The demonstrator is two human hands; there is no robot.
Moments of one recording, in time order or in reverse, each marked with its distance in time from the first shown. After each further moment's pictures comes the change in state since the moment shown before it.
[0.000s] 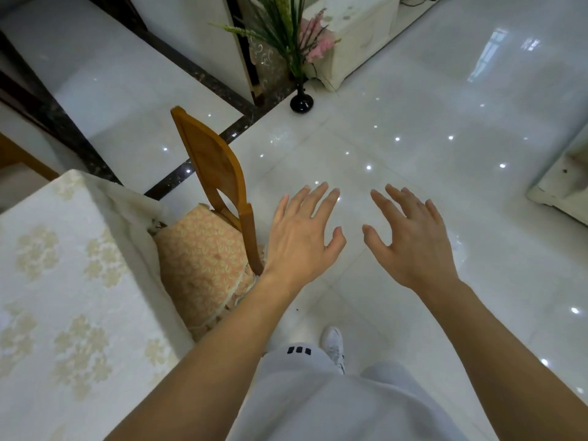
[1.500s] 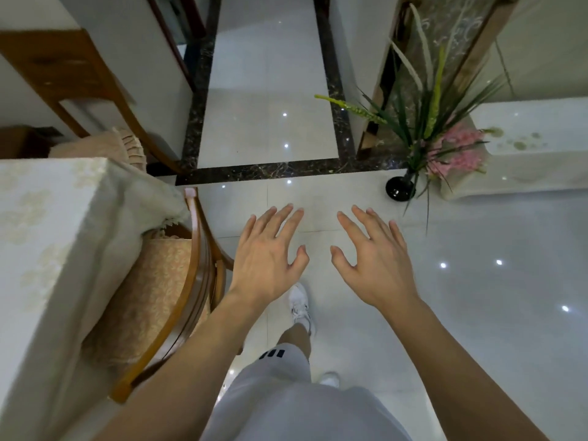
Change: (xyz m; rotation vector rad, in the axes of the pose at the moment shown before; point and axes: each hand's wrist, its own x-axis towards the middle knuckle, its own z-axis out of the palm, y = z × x) left_hand 0.397 -0.152 0.002 0.017 0.192 -0.758; right_hand 0.570 -0.003 0.072 0.072 -0.327 -0.704
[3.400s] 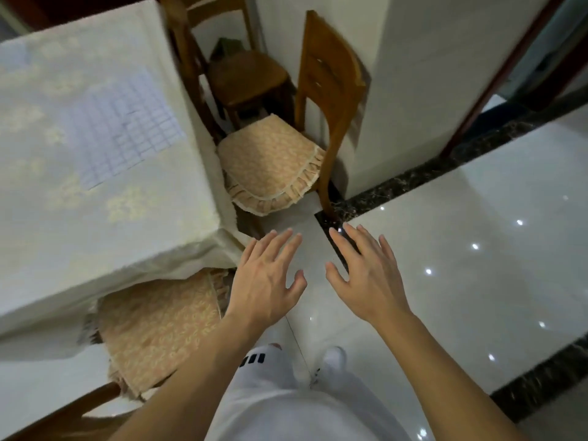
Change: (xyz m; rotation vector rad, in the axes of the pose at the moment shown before) left_hand 0.418 -0.381 -0.061 0.066 0.223 -1.148; right_hand 0.737 -0.283 0.170 0.020 -0.545 -1.132
